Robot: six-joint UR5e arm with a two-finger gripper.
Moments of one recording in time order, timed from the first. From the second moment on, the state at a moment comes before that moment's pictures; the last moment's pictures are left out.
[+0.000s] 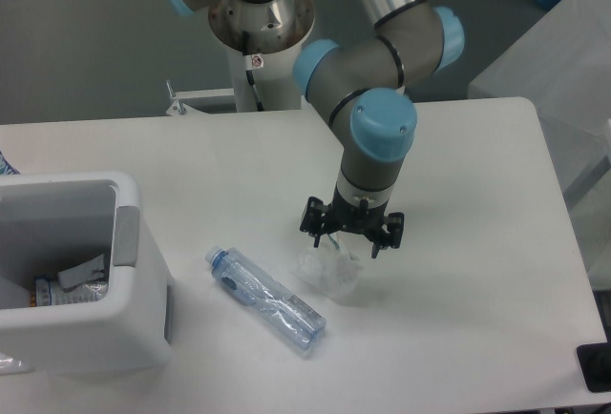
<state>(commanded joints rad) 2.50 -1.97 -1.72 -0.94 1.43 0.65</state>
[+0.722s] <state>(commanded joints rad) 2.48 -2.03 -1.73 -0.85 1.48 0.64</state>
